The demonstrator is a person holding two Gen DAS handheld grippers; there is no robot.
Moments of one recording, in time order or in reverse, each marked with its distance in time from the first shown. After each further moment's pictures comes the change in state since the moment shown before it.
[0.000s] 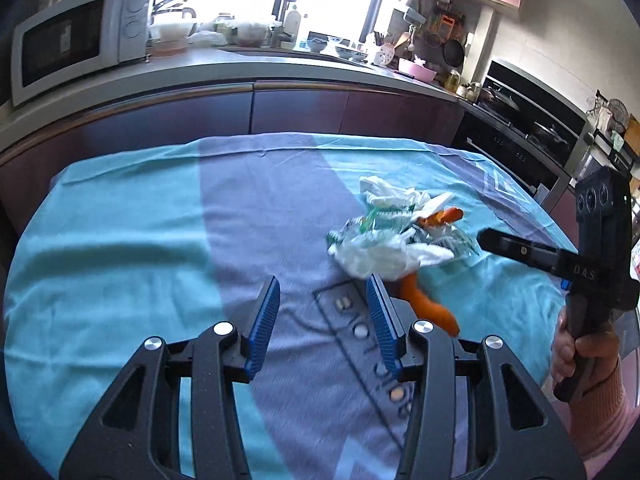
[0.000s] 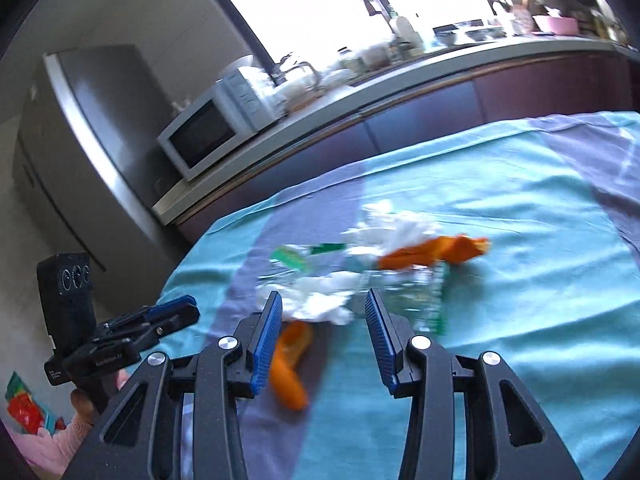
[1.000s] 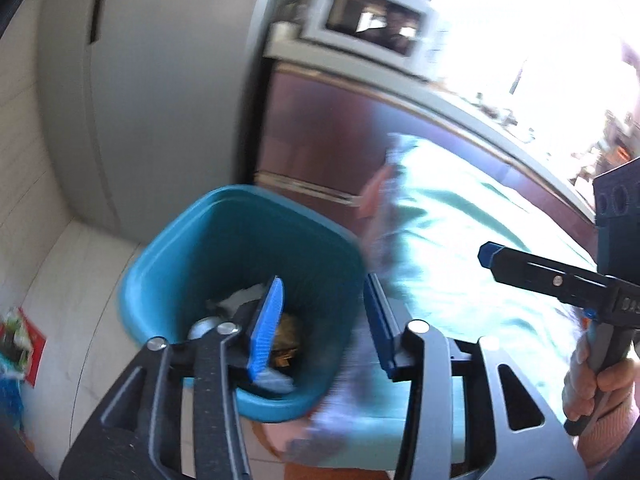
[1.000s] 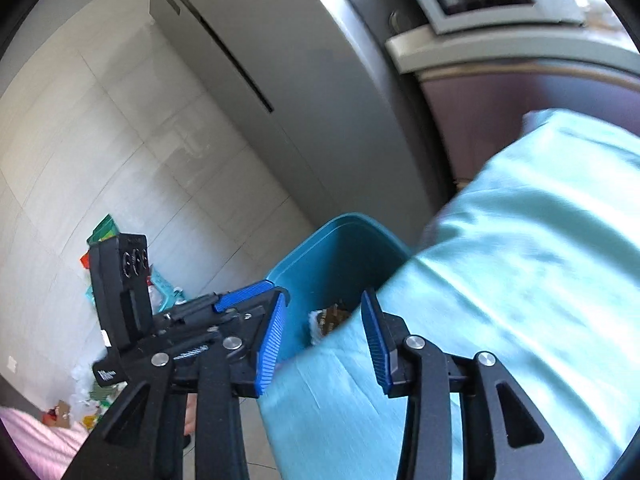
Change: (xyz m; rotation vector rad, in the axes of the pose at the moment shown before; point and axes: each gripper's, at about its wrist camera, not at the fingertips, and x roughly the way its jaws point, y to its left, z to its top) left arm -0.213 0.241 -0.158 -0.513 -0.156 0.478; right arm 0.163 0.324 -0.070 -0.440 0.433 0.597
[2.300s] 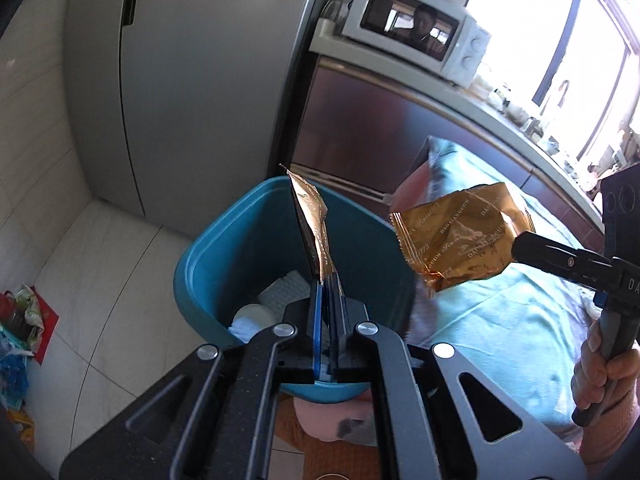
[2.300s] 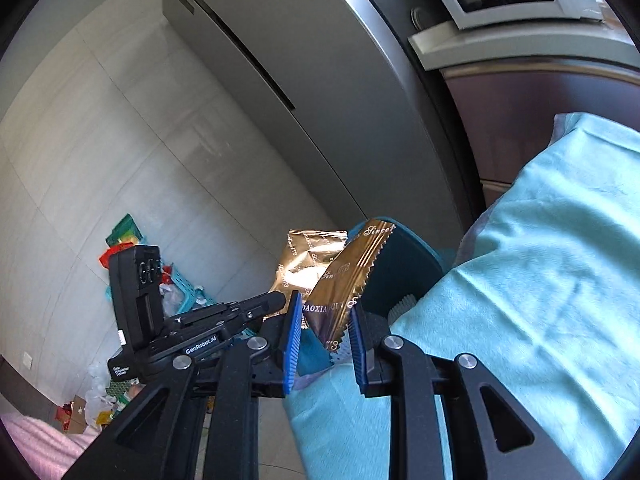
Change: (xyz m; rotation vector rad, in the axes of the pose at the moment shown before) left arm -0.024 0.062 -0.006 -0.102 0.041 0.100; right arm 0.043 0.010 0.017 -0.003 0.083 0.105
